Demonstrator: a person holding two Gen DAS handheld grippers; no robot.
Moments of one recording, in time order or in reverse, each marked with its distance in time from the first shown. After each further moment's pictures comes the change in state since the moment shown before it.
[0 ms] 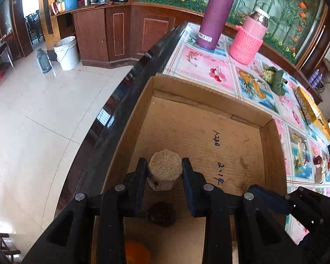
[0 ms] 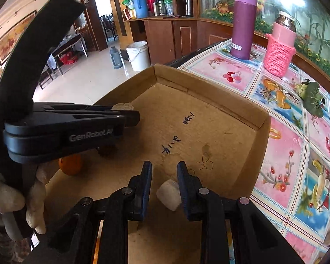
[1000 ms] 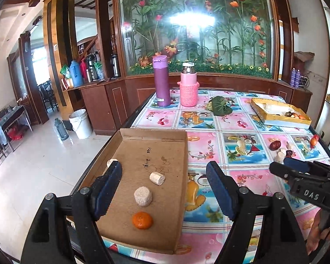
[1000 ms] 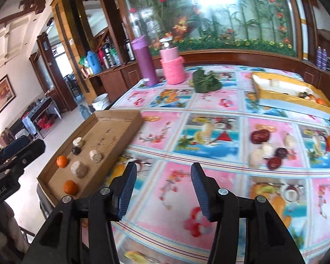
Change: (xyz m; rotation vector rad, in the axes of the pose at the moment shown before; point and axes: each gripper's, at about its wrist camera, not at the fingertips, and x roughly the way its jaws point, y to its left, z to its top) left arm -0.167 -0.156 -0.132 0.213 -0.447 0.124; right arm -0.184 -0.125 -0.135 0.330 -0.283 -0.137
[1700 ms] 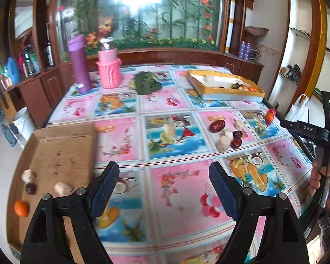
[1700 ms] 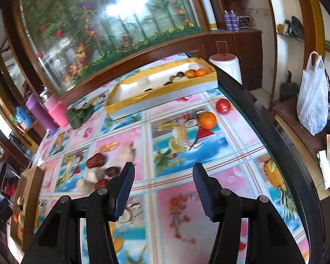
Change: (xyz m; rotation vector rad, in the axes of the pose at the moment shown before) left arm 0.076 -0.116 0.013 0.142 0.176 -0.375; right arm -0.068 -0.247 -0.002 0.413 -0.046 -0.342
